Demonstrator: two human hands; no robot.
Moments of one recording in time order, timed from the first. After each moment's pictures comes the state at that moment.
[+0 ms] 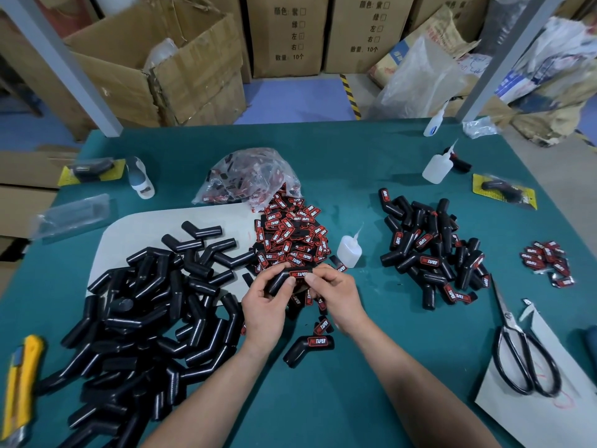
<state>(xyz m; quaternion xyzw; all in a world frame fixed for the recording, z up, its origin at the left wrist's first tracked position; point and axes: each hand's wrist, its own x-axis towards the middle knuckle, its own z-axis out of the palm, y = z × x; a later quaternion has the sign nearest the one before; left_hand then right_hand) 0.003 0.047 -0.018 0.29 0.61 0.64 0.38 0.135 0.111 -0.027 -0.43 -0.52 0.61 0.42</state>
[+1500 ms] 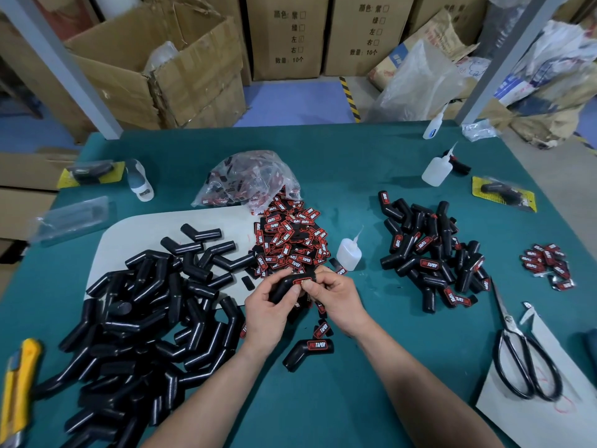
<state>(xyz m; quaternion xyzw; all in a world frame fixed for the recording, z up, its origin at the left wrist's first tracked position) 0.001 0.048 -0.022 0.31 0.58 0.62 0.42 0.140 0.114 -0.024 -0.40 -0.55 0.62 0.39</state>
